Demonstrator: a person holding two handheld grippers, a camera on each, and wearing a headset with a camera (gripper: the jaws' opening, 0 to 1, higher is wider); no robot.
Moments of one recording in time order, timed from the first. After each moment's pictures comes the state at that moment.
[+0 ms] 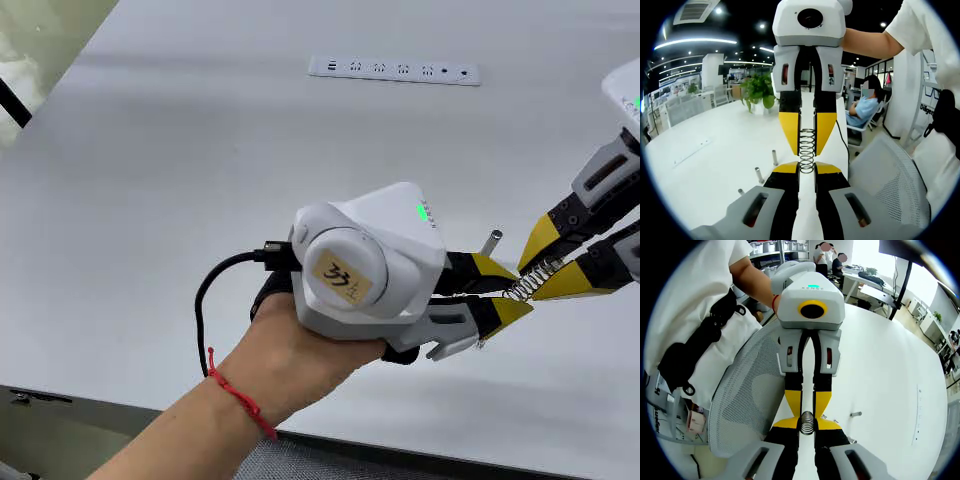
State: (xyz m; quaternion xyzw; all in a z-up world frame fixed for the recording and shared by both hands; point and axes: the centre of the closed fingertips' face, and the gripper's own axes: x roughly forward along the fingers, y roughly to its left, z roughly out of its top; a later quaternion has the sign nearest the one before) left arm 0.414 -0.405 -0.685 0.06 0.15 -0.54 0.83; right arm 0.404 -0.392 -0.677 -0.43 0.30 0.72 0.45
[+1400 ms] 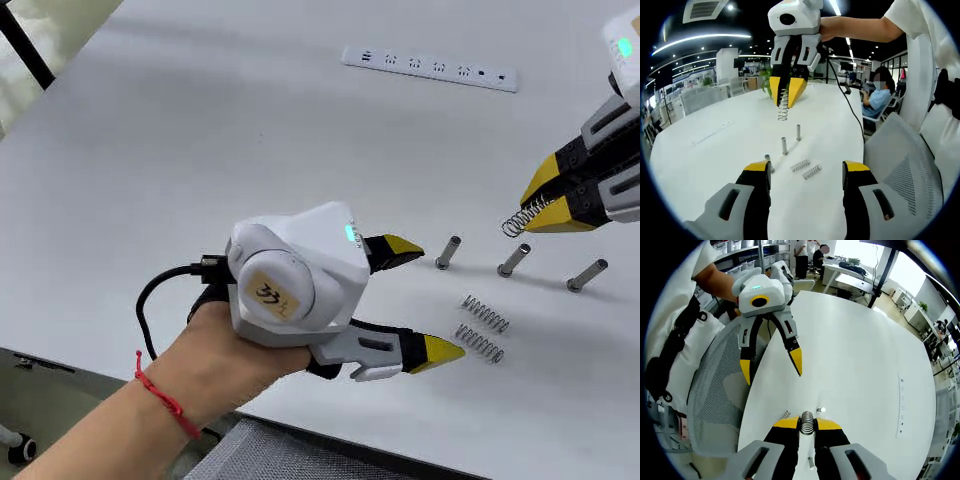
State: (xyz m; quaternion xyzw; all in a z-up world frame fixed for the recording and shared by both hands) left arm 0.420 -0.324 -0.723 0.07 0.18 -0.47 0.86; right arm 0.488 -0.356 -0.691 -0.46 0.32 0.66 0.50
